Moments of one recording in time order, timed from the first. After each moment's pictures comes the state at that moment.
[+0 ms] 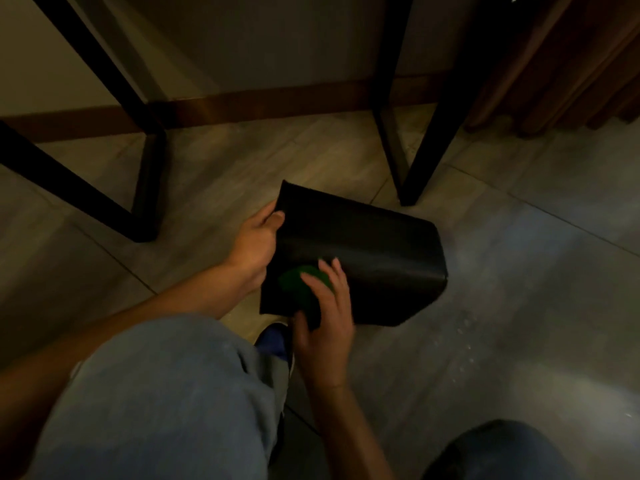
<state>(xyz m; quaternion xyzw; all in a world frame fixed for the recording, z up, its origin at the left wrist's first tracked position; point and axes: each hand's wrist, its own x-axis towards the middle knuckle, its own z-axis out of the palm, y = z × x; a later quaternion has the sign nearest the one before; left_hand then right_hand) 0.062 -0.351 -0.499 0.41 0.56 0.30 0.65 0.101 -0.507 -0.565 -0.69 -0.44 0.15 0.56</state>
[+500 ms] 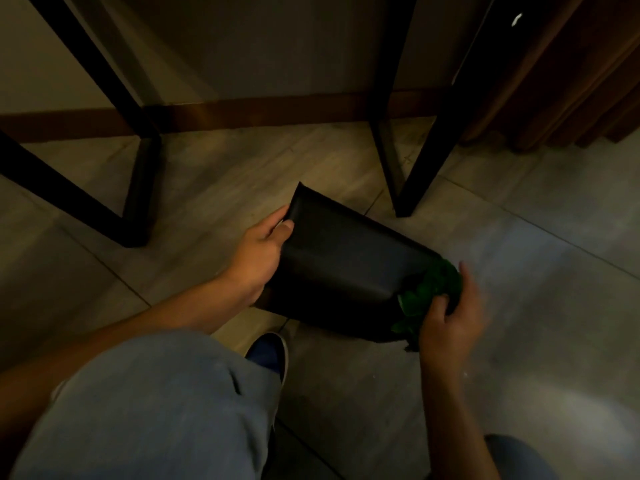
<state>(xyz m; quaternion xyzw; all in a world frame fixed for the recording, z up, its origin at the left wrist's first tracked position) 0.059 -0.350 -0.501 0.48 0.54 0.26 0.64 0.264 -0.538 -0.577 -0.83 -0.21 0.11 0.50</state>
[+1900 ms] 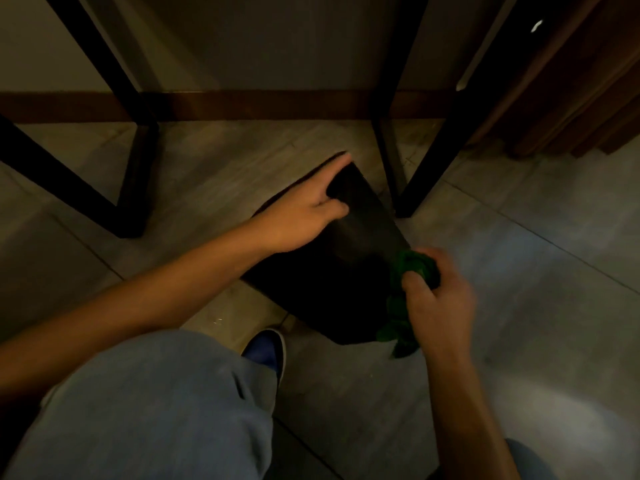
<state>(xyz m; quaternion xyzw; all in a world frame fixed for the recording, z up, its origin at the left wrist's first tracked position) 0.086 -0.312 -0.459 0.75 0.33 0.12 0.57 0.228 -0.507 -0.479 -0.83 -0.29 0.21 0.42</state>
